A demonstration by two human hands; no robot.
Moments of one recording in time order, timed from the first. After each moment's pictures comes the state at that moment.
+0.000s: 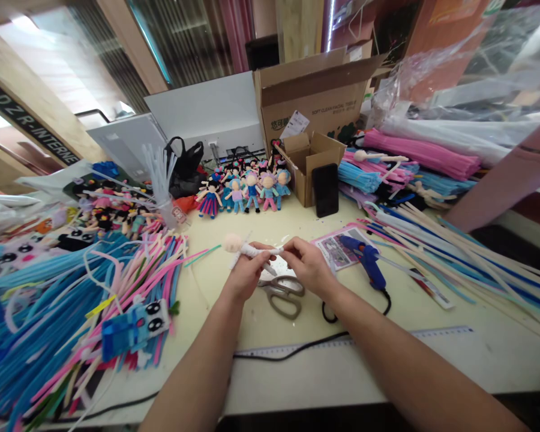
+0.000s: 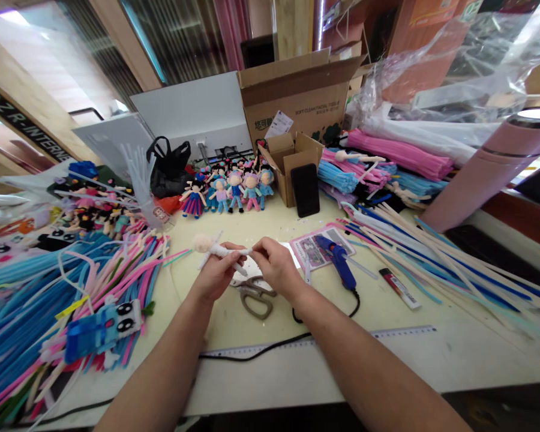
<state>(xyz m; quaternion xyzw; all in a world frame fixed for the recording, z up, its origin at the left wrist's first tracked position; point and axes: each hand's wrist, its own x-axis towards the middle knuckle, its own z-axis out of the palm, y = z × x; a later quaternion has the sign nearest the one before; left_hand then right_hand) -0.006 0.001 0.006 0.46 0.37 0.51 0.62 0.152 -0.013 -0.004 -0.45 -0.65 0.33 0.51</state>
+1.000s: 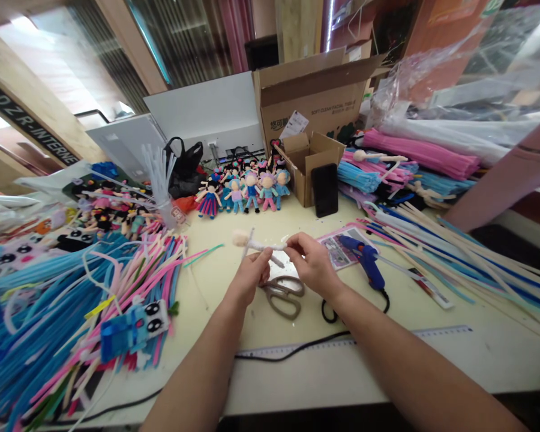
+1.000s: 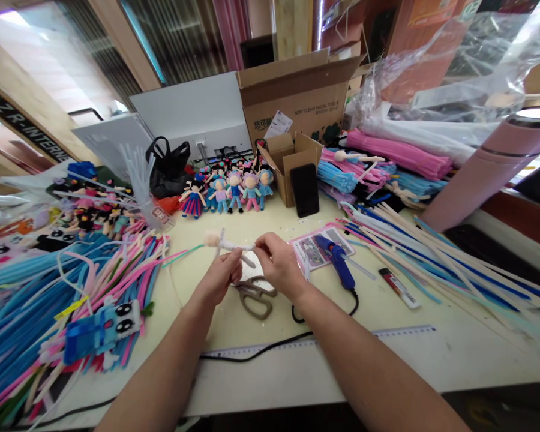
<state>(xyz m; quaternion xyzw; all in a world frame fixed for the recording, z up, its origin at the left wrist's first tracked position) -0.001 0.000 -0.002 0.46 0.49 0.41 0.62 0.160 -0.013 0.004 -0.44 -0.67 0.25 0.55</state>
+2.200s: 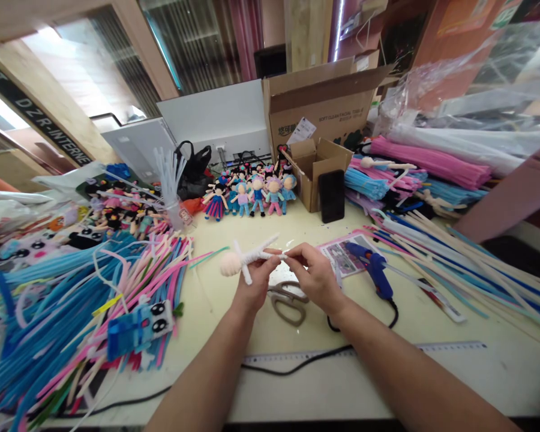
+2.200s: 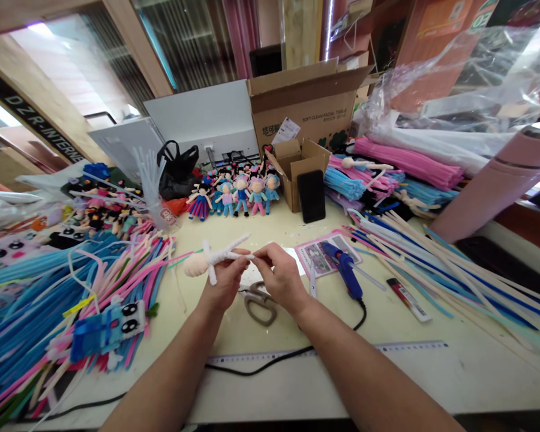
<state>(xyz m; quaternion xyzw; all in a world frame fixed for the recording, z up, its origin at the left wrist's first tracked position) 0.009 -0.009 0.002 0.44 0.38 0.59 0.57 0.147 -0.024 0.004 -0.43 -0.65 0.29 0.55</state>
